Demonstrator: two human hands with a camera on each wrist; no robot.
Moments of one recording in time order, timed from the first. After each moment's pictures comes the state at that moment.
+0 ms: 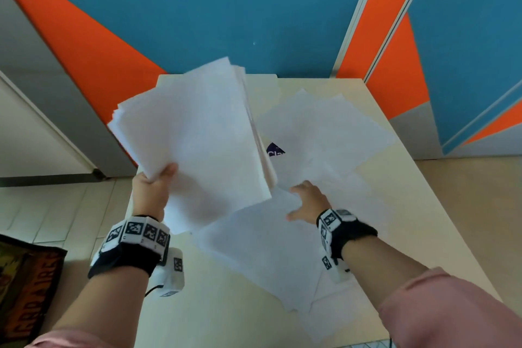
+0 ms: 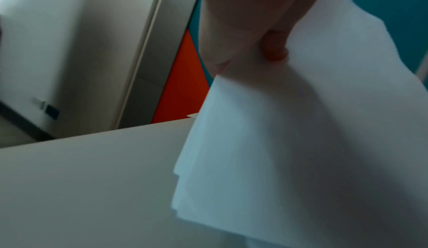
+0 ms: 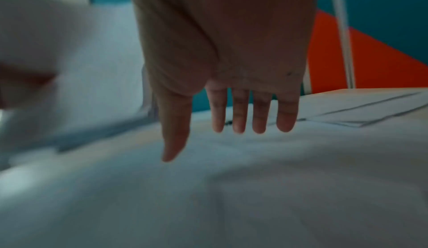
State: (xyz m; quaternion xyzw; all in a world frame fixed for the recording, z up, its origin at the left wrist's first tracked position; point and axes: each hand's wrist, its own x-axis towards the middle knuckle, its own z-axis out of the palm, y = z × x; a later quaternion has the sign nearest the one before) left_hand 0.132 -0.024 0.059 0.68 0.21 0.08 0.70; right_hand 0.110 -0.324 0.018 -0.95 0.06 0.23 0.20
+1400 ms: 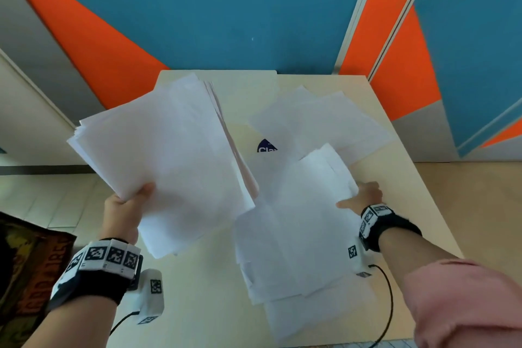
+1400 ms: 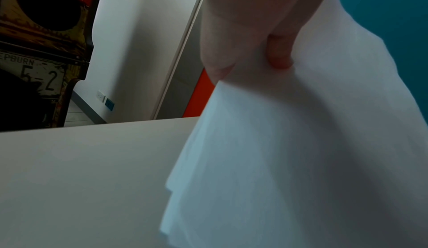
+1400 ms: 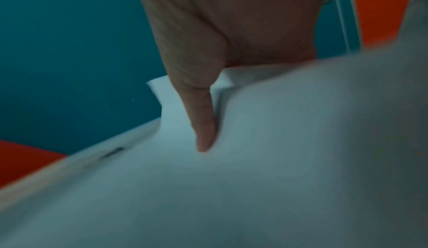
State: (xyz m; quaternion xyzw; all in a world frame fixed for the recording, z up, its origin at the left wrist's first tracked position) left_hand 0.075 -0.037 0.061 0.68 0.24 0.10 0.68; right_hand 0.109 -0.462 0.006 -0.91 0.32 0.18 0.20
